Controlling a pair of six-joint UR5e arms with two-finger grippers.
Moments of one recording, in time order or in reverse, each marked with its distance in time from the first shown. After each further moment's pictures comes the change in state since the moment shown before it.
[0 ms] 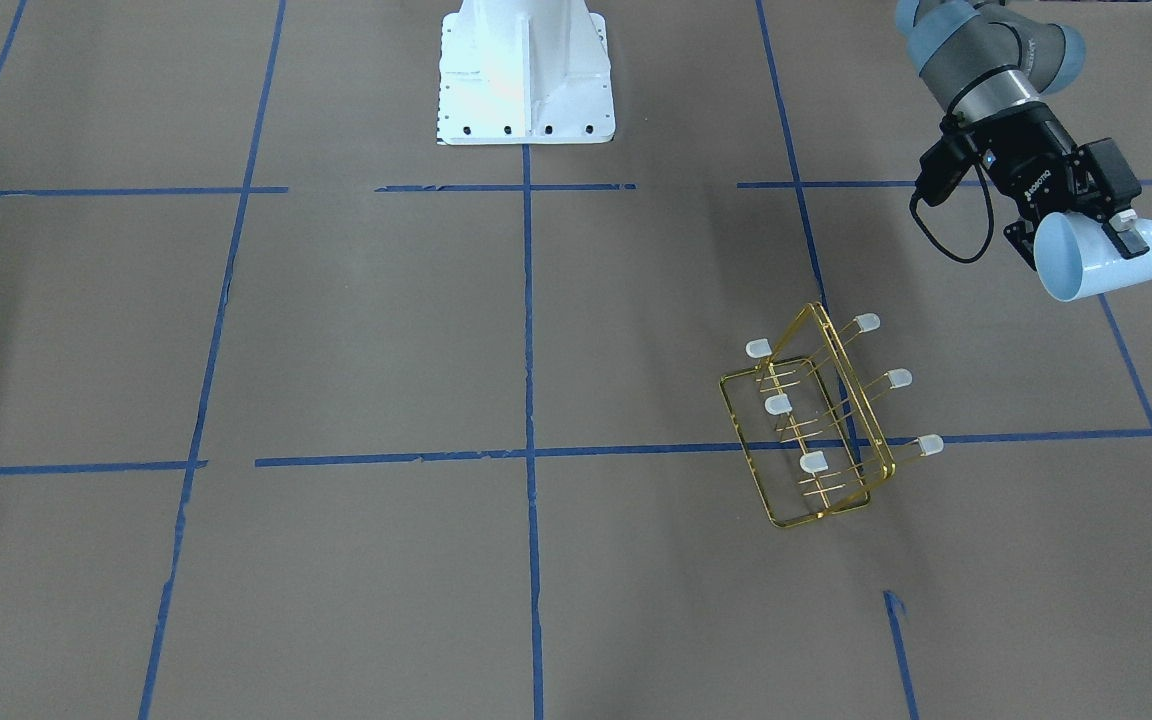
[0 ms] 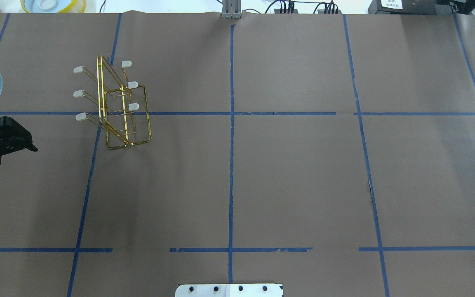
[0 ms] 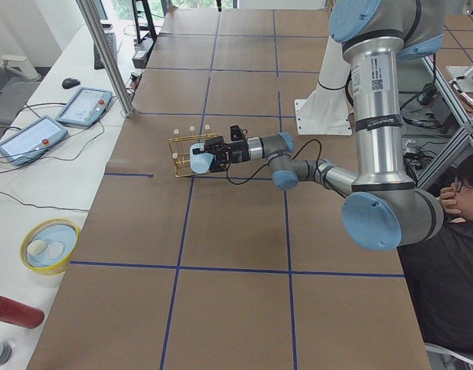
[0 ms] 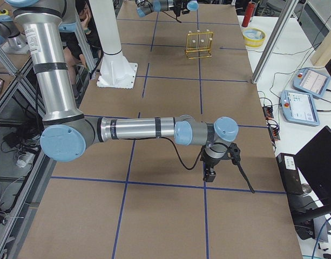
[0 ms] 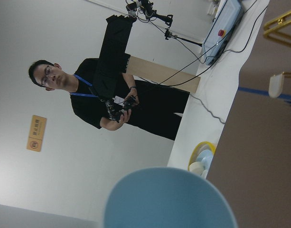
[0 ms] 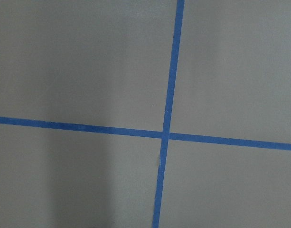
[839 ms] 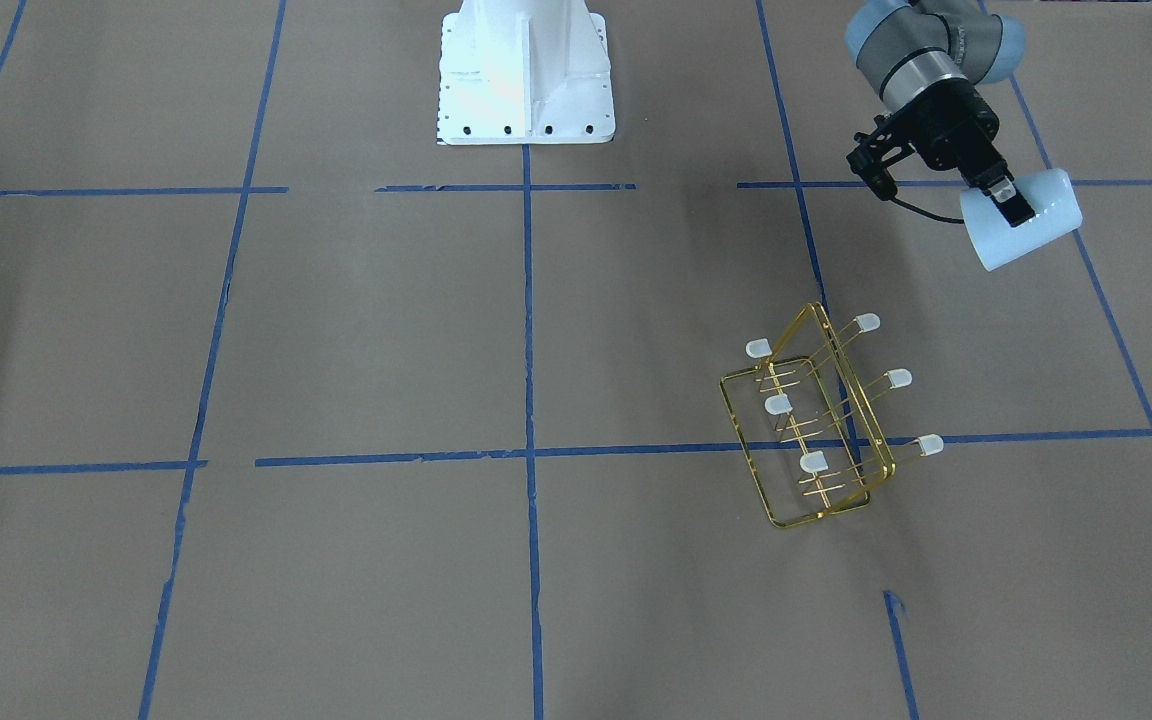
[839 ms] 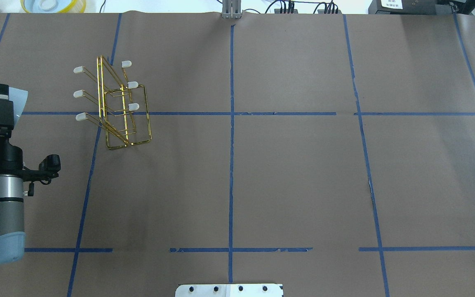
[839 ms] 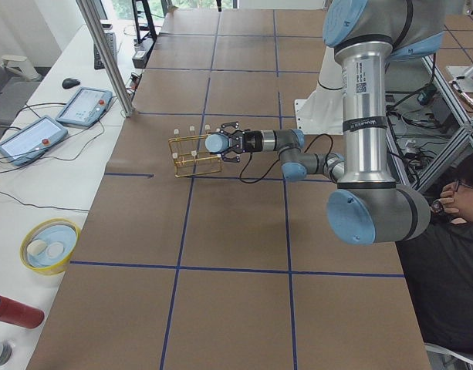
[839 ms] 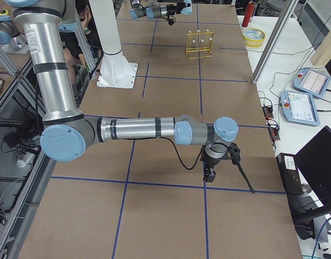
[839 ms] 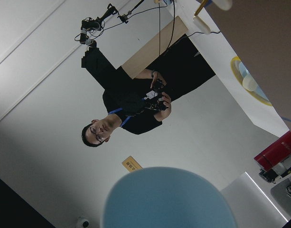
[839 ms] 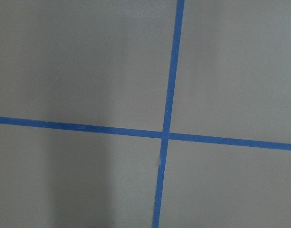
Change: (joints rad) left arm 0.167 -0.049 0.000 0.055 0.213 0.583; right arm 0.000 0.000 0.000 0.000 0.000 0.000
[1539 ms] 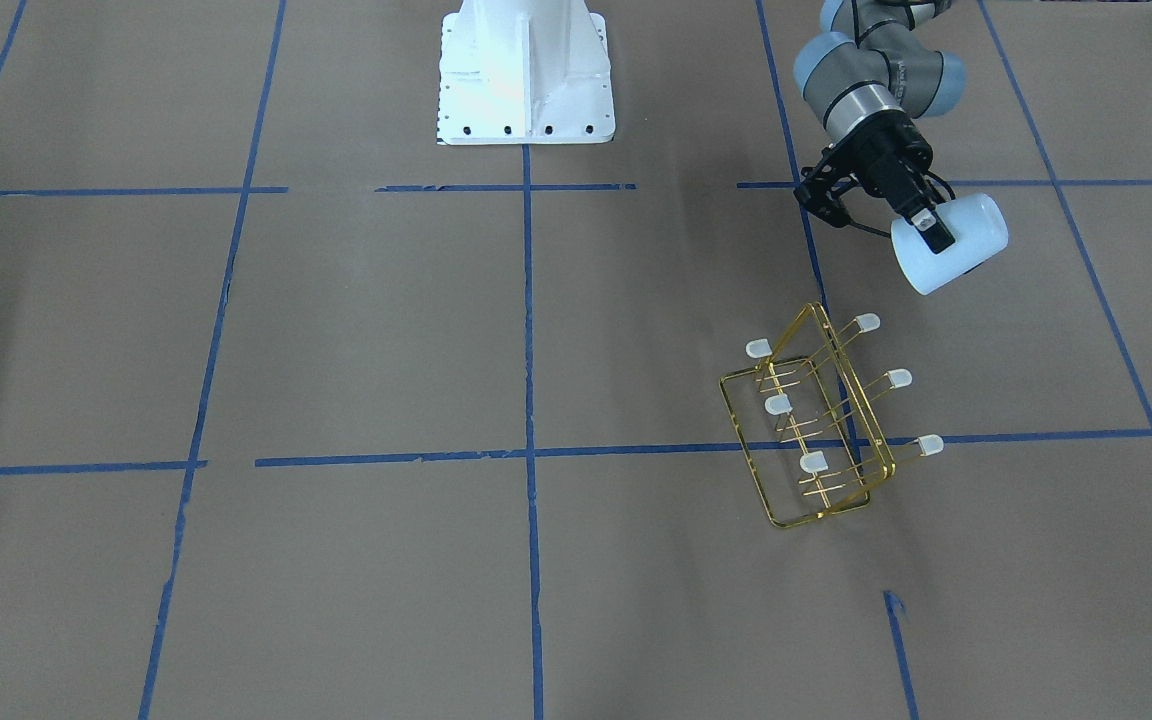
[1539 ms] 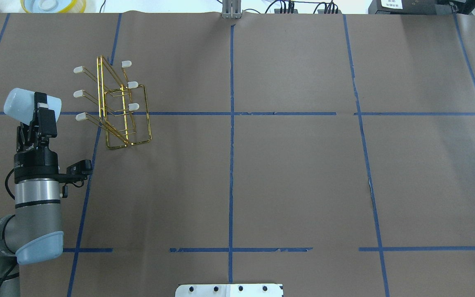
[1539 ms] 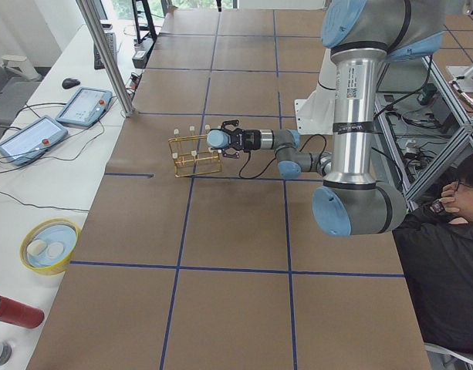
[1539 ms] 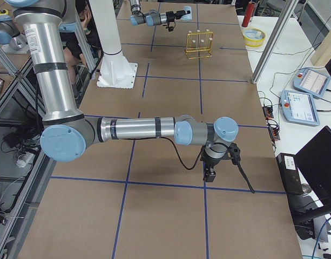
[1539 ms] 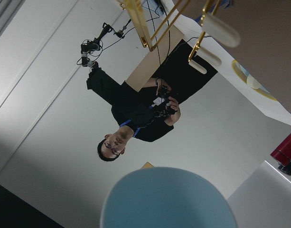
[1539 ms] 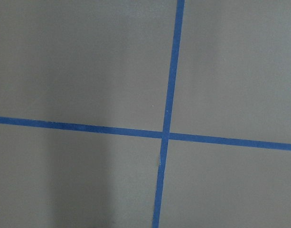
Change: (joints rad) left arm 0.022 -0.141 0.143 0.006 0.064 0.094; right arm 0.000 0.000 0.000 0.000 0.000 -0.001
